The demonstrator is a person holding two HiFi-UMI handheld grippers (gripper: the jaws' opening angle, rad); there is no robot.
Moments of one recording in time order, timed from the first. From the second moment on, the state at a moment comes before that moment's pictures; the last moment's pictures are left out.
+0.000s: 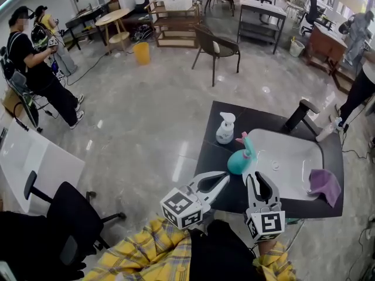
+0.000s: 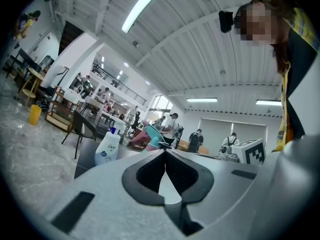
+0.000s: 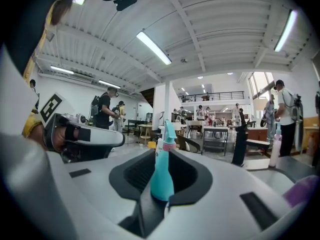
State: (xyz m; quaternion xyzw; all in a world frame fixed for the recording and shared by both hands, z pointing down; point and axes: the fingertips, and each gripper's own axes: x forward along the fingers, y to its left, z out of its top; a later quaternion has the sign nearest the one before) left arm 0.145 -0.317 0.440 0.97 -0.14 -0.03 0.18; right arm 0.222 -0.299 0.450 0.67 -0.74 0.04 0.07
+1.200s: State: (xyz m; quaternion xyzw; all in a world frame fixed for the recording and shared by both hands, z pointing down) left arm 0.102 -0.257 0.456 0.97 -0.11 -0.02 0.21; right arm 0.180 -0.224 0.467 0.70 -0.71 0.08 0.07
